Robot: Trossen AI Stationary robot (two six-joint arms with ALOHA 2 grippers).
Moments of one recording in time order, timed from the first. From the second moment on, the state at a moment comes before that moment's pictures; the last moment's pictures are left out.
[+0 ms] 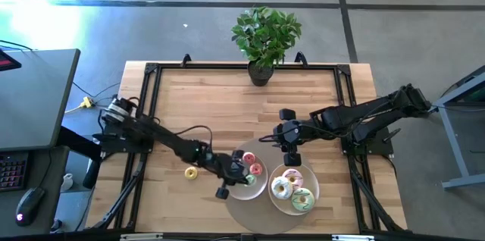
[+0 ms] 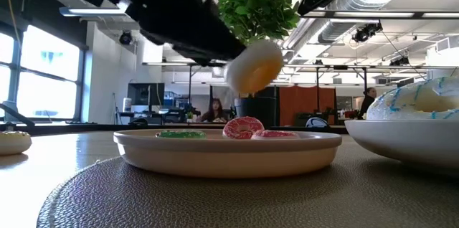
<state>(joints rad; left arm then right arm) -0.39 1.78 0.97 0.25 0.02 -0.08 0.24 1.38 1.16 -0.67 0.15 0.13</state>
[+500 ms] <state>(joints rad) -0.39 1.86 1.20 -0.15 -0.02 -0.09 0.24 1.38 1.16 -0.67 0.15 0.16</state>
